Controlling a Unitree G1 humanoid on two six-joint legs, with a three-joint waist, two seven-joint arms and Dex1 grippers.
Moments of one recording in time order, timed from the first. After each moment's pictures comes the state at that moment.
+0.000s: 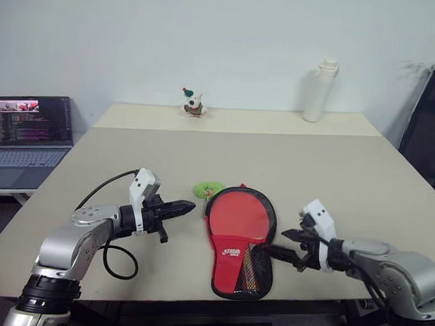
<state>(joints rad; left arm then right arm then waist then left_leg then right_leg) -0.39 0.69 0.08 -0.04 -0.53 0.60 -0.92 -0.37 -0.53 -0.09 -0.52 0.61 1.29 0.57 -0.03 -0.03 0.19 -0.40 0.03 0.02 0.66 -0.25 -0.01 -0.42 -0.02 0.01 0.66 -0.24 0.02</state>
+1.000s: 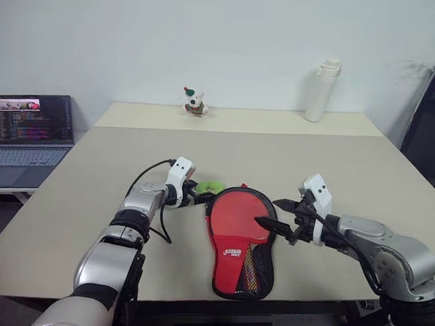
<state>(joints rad) -1.02 0.40 -0.05 1.11 -0.09 0.20 -0.83 -0.47 -0.48 -0.03 -0.45 0.61 1.05 0.56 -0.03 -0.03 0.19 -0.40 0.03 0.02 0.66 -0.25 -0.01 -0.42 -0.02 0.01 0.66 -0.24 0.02</state>
